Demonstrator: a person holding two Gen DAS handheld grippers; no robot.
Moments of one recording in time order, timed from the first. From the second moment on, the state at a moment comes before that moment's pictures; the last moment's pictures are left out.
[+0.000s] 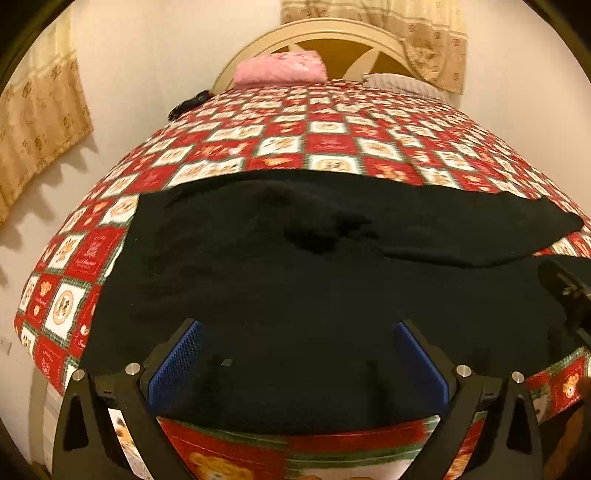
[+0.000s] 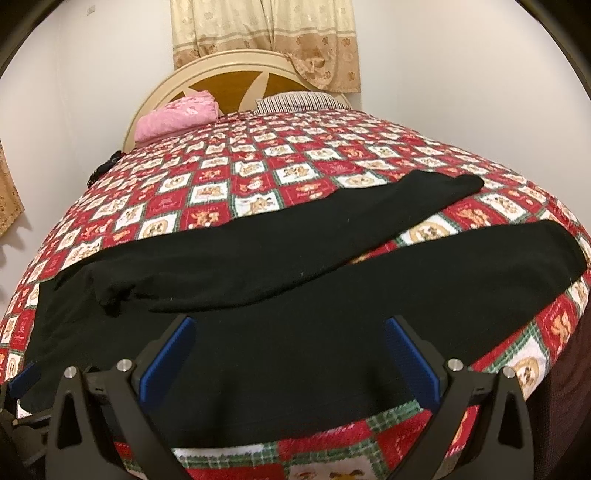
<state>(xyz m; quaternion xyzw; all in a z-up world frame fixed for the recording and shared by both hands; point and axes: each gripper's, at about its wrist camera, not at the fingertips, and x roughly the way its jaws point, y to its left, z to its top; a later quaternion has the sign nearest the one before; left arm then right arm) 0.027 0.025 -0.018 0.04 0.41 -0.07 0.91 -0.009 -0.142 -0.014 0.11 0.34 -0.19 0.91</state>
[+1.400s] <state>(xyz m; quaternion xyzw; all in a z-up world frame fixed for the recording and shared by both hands) 0.219 0.202 -0.029 -0.01 0.49 0.00 0.87 0.196 -0.120 -0.044 -0.03 0.45 0.06 0.89</state>
